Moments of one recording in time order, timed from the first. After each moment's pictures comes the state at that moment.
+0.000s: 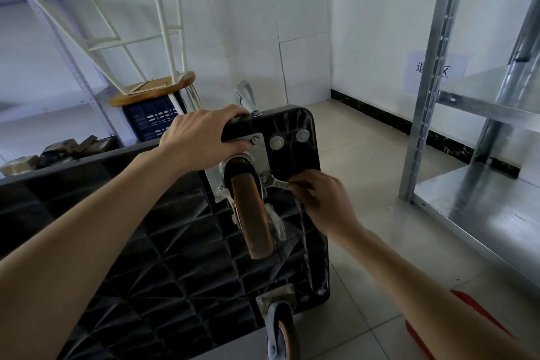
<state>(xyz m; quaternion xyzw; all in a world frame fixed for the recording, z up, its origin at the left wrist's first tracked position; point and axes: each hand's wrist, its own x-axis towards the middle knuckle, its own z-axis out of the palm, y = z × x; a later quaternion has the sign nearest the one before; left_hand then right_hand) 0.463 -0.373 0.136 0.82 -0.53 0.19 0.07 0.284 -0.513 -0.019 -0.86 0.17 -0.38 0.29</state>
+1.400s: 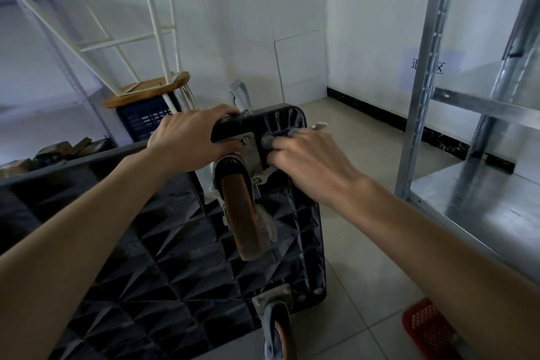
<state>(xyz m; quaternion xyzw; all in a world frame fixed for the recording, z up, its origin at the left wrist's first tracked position) 0.462 -0.375 0.135 0.83 -0.52 0.20 0.06 0.273 -0.504 0.078 -0.94 0.05 -0.30 -0.15</state>
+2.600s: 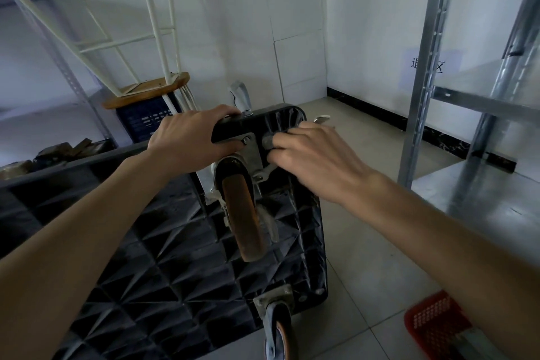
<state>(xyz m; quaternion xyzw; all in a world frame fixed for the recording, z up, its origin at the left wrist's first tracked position) 0.462 -0.373 0.135 0.82 -0.53 0.20 0.06 0.267 -0.504 0.087 -0.95 0.02 -0.28 -0.17</state>
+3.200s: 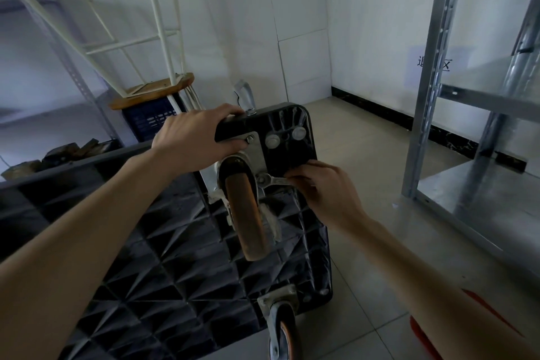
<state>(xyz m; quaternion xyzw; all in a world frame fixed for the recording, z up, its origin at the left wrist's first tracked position) 0.459 -0.374 0.136 0.83 -0.52 0.20 0.05 0.280 -0.524 -0.009 -0.88 0.14 -0.40 0.22</state>
